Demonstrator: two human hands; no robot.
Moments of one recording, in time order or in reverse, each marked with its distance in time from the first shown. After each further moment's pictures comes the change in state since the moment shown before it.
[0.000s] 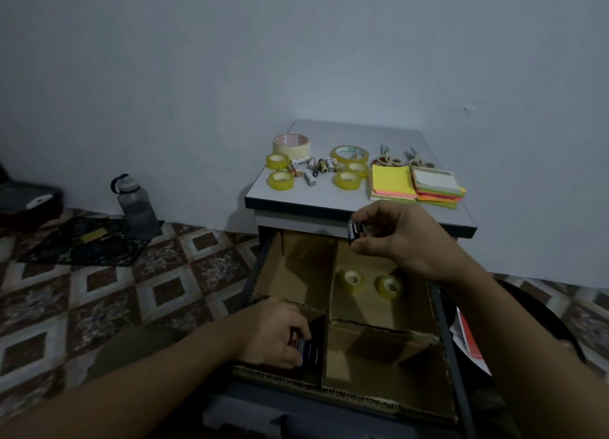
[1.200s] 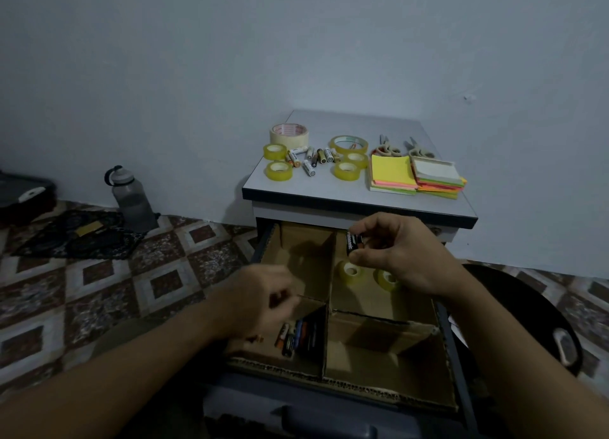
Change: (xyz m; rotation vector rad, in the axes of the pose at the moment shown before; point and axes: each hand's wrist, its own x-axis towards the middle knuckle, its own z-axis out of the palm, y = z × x) left_hand -0.014 -0.009 -0.015 0.045 0.498 0.154; right_hand -0.020 0.007 0.017 0.060 -0.039 0.077
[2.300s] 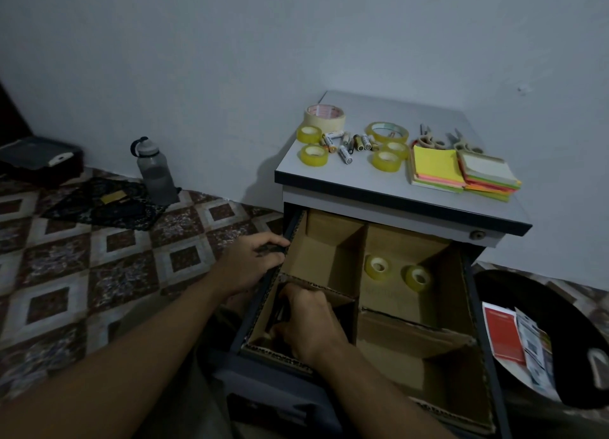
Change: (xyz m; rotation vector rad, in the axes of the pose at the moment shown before) left_hand -0.008 -0.060 0.001 -0.552 0.219 -0.649; right_hand 0.007 0.008 0.197 -0.312 -0.201 0.117
